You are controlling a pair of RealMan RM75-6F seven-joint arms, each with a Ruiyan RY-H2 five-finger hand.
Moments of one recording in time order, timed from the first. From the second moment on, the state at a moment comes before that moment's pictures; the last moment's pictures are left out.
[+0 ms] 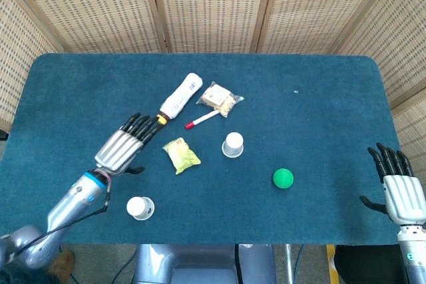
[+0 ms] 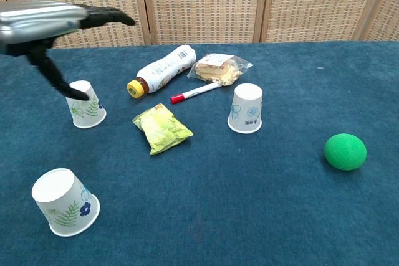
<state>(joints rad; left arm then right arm) -0.67 -1.27 -0.25 -1.73 1.37 0.87 0.41 0.12 -1.07 0.09 -1.67 -1.43 1.42 -0.06</state>
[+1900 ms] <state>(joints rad) -1.17 -1.30 -0.17 -1.68 1.02 0.61 0.38 0.14 -1.10 0.11 -1.61 -1.35 1.37 -0.07</state>
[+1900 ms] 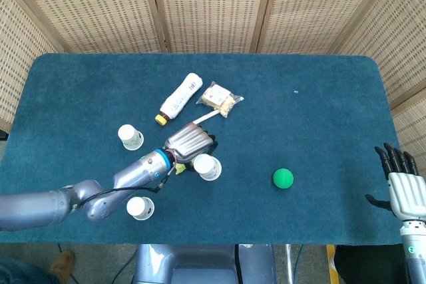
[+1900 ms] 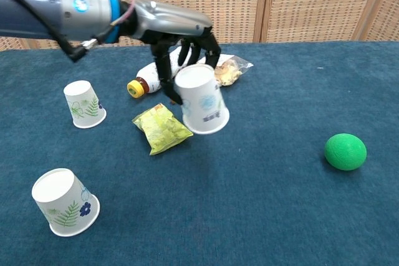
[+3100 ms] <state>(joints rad) -1.06 -1.24 0.05 -1.79 1.19 0.53 0.33 0.14 -1.11 0.10 -1.62 -1.37 1.37 -0.10</state>
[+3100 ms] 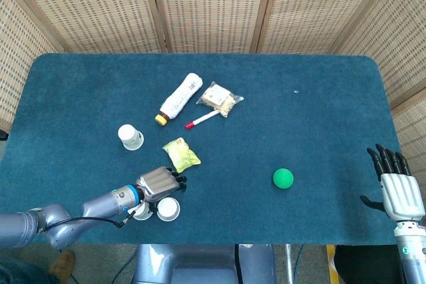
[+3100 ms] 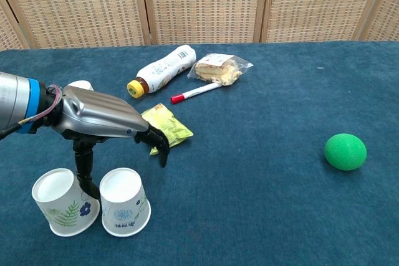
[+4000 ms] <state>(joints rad) -0.99 -1.11 -0.04 -1.50 1.07 0.61 0.18 0.14 -1.11 0.09 -1.63 -1.39 1.37 -0.13</state>
